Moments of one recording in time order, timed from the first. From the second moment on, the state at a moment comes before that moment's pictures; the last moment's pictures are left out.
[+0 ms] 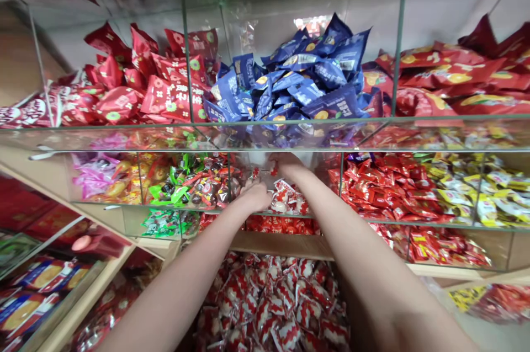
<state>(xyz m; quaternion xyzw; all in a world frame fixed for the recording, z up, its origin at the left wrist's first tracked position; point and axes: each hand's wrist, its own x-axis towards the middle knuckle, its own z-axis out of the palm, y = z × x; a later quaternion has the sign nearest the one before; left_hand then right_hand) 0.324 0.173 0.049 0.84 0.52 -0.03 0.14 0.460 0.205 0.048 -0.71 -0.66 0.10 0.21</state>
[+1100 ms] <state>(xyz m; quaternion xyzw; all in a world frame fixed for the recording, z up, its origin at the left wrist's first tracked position) 0.322 0.169 0.052 0.85 0.51 -0.05 0.11 0.453 0.219 0.029 -0.77 -0.57 0.20 0.21</state>
